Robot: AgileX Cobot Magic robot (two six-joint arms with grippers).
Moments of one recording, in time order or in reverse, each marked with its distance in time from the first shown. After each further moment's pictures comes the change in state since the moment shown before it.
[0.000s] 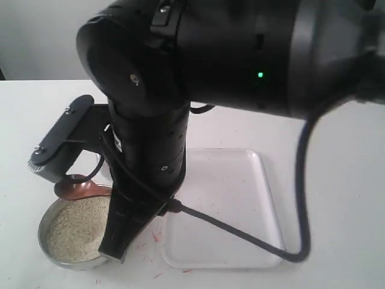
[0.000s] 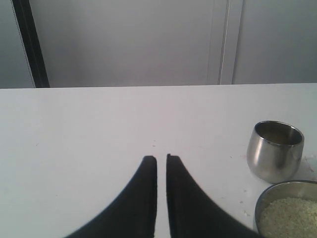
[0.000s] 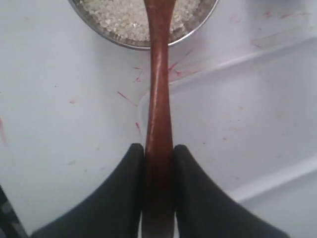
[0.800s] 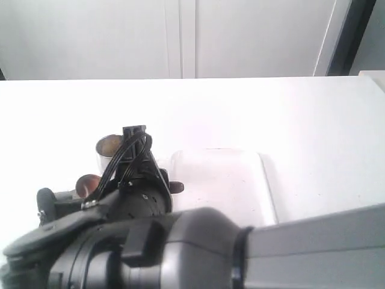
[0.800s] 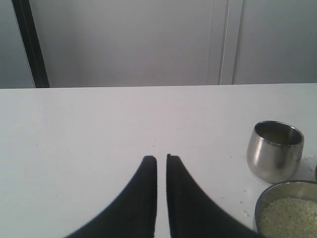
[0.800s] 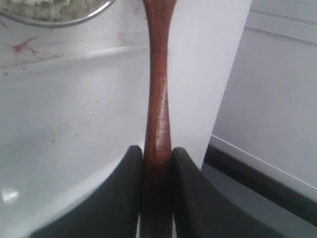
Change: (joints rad) left arm 0.000 0.000 0.000 0.000 0.000 0.000; right arm 0.286 0.128 0.236 -0.850 0.005 0.351
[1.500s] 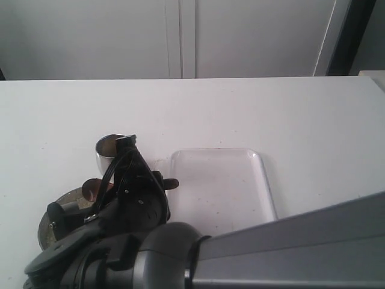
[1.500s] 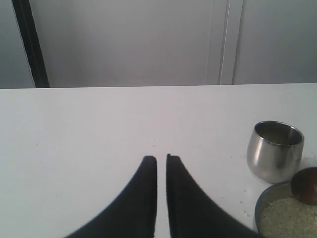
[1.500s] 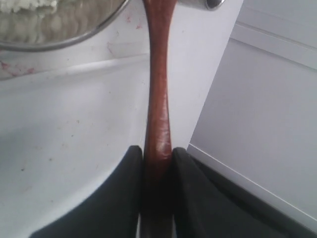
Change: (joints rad) left arm 0.000 0.000 0.000 0.000 0.000 0.000; right arm -0.035 0.100 0.026 -0.141 -0.069 0.032
